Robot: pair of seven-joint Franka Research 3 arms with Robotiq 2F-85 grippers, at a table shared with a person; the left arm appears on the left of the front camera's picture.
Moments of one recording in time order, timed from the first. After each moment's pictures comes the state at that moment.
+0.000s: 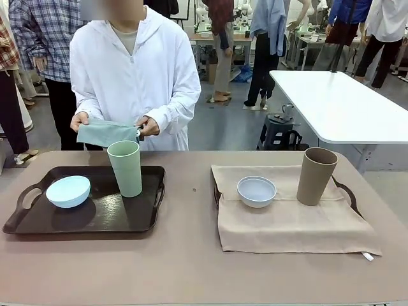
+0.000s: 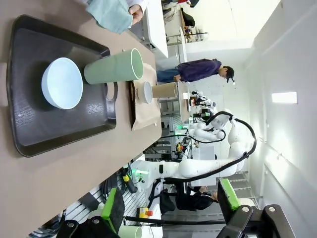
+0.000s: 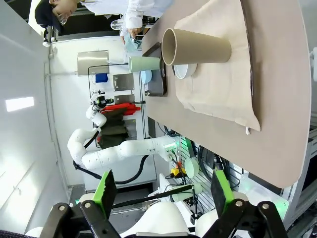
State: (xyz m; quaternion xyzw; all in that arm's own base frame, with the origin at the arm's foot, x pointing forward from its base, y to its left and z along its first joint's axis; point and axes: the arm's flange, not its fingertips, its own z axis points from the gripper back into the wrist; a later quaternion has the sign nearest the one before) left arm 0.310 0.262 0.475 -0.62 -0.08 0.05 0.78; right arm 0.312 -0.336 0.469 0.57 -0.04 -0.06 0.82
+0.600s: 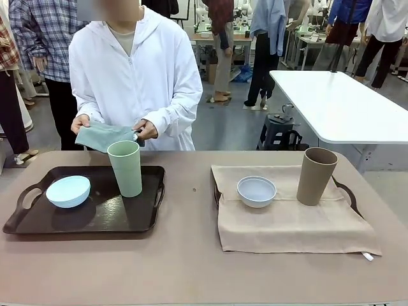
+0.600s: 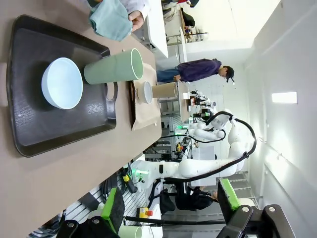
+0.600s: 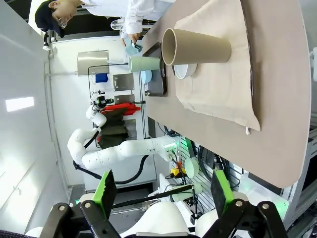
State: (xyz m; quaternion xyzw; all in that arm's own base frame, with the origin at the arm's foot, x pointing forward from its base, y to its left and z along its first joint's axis) left arm 0.310 0.262 0.475 -0.62 -0.08 0.05 0.78; right arm 0.312 -0.336 0.469 0.57 -0.04 -0.06 0.82
